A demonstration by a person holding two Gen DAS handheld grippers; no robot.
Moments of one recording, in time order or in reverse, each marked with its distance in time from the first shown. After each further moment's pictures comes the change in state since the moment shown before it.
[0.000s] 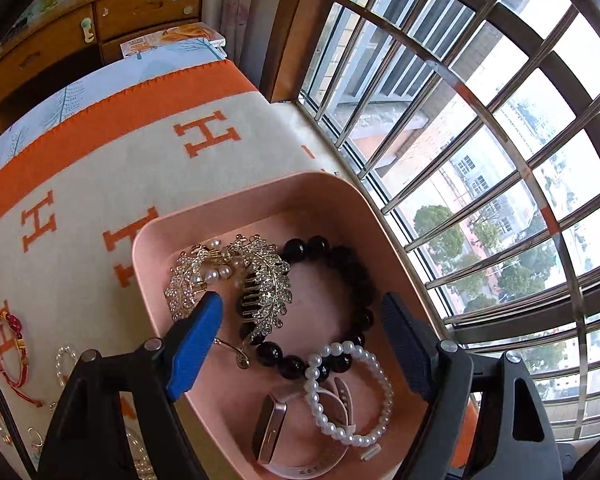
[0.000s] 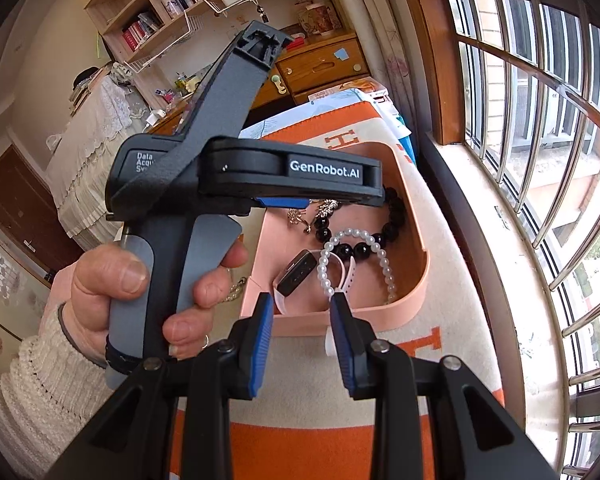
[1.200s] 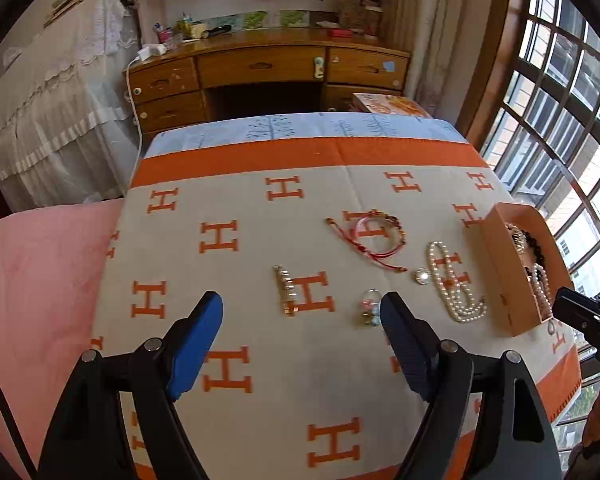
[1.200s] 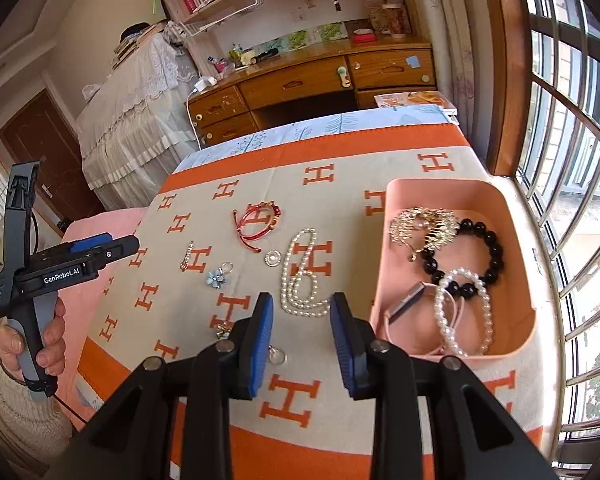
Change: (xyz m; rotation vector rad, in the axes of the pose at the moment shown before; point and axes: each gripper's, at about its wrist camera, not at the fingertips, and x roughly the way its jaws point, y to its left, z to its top) left arm -0.224 0.202 -0.181 -0.303 -0.278 0.455; right arm 0.026 0.093 0.018 -0.198 0.064 0.066
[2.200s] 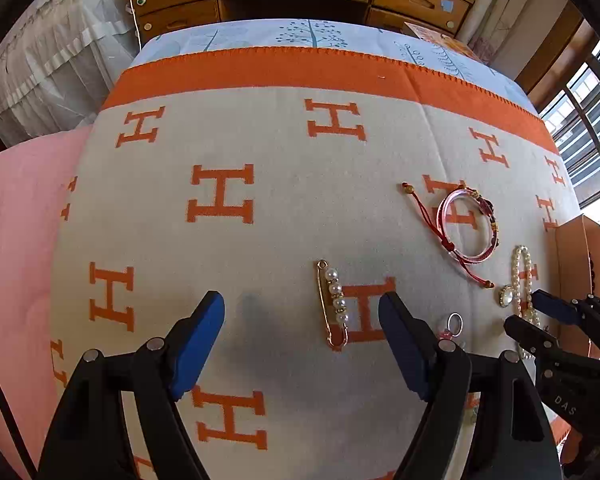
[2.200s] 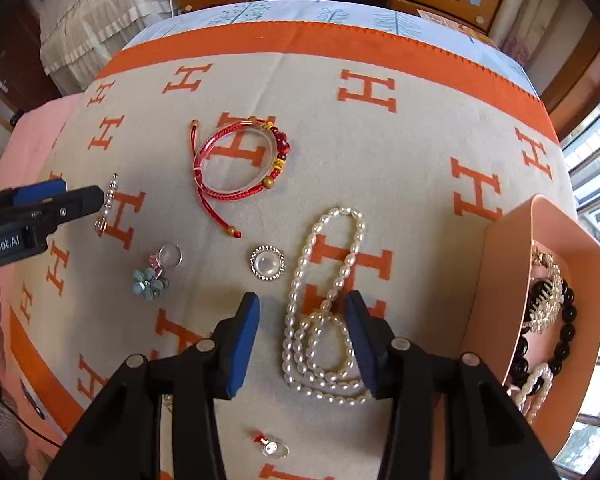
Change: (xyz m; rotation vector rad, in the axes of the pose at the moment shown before) left arm 0.128 0.024 0.023 -0.112 0.317 0.011; right arm 0.158 0.042 0.044 -0.214 0.415 -0.197
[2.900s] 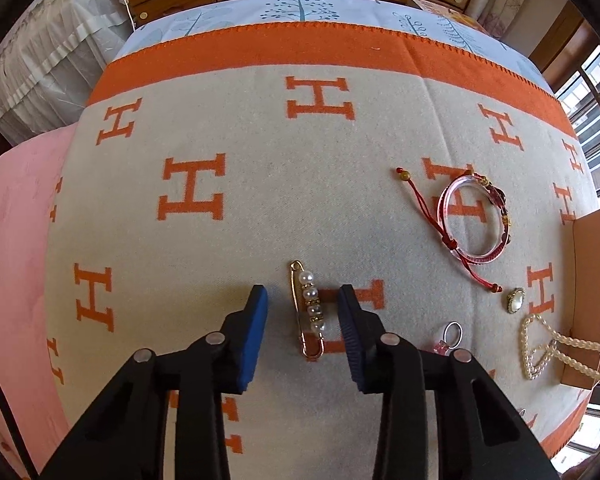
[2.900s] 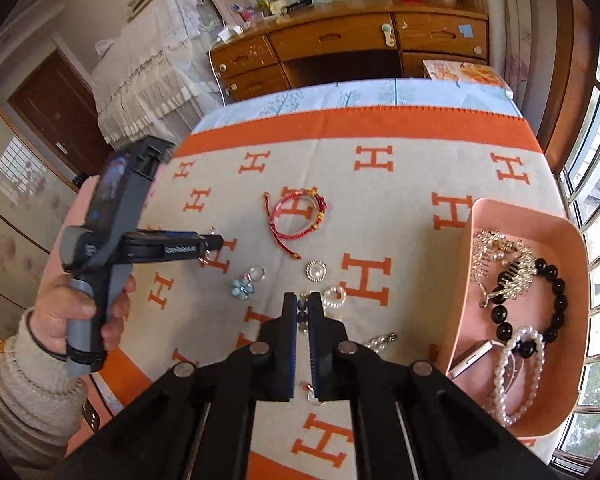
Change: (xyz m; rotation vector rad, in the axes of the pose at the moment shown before) left arm 0.010 -0.035 0.019 0.013 0.080 0.047; right arm -0.102 -0.032 -0.042 0.116 -0.266 0.284
